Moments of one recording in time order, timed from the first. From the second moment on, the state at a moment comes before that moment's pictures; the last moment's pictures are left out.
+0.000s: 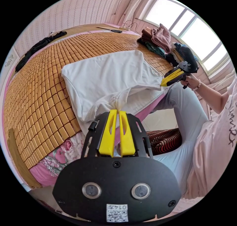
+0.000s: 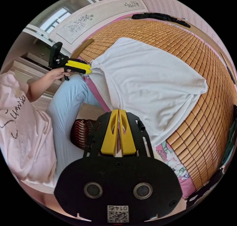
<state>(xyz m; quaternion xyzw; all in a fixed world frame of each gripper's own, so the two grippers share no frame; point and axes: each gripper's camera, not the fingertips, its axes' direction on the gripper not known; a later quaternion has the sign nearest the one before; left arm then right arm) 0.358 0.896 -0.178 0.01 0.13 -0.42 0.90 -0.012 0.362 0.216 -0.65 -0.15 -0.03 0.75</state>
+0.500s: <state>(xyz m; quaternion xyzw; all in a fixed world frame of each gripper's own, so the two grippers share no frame) 0.406 0.841 -0.164 0.01 0.10 -0.43 0.90 -0.077 0.432 0.264 -0.68 -0.04 -0.11 0.72</state>
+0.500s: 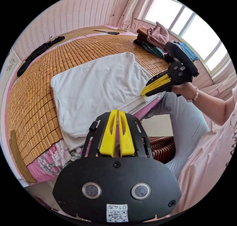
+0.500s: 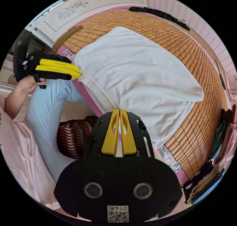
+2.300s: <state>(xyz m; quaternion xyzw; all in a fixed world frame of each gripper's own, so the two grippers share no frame) 0.544 0.736 -0.054 0.08 0.11 -0.23 0.96 0.139 0.275 0.182 -0.63 -0.01 0.24 0.74</state>
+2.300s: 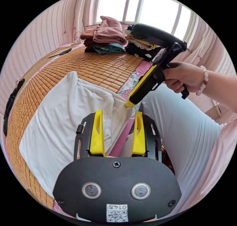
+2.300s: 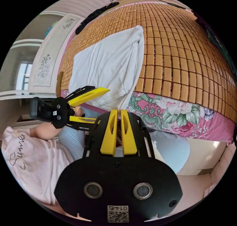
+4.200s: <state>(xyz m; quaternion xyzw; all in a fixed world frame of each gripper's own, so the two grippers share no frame) 0.439 0.874 -0.167 0.03 0.10 -0.65 0.76 0.111 0.233 0.438 -0.58 -0.04 0.20 0.79</state>
